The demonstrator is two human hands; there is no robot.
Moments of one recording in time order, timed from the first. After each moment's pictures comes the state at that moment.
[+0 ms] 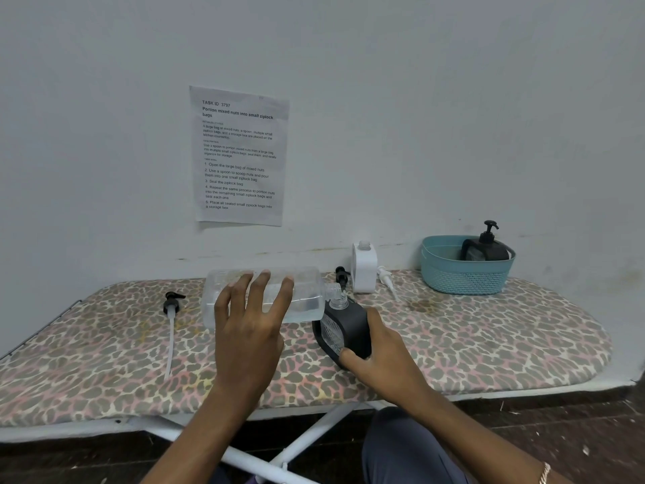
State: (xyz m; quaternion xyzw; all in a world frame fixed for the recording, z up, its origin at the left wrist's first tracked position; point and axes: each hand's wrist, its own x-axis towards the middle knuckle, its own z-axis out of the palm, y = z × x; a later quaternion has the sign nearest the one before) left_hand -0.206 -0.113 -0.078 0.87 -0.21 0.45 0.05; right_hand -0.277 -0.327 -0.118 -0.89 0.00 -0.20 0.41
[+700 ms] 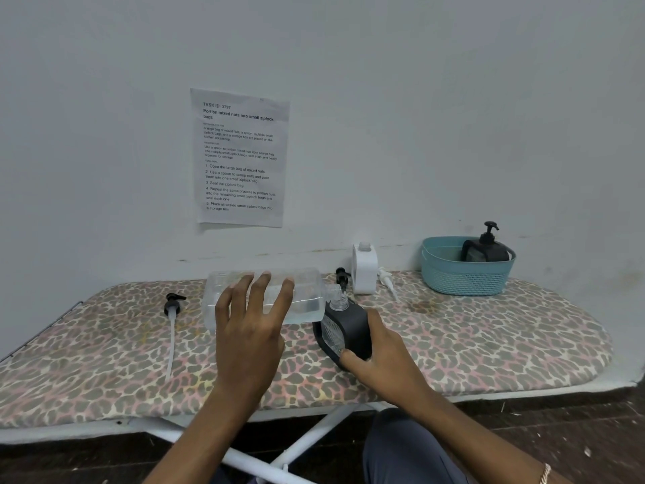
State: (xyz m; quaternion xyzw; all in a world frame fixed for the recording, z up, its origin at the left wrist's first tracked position) left_hand -0.207 -0.113 -0.078 0.87 -0.21 0.44 0.05; right_hand -0.278 -0.326 -0.118 -0.89 0.00 -0.20 0.42
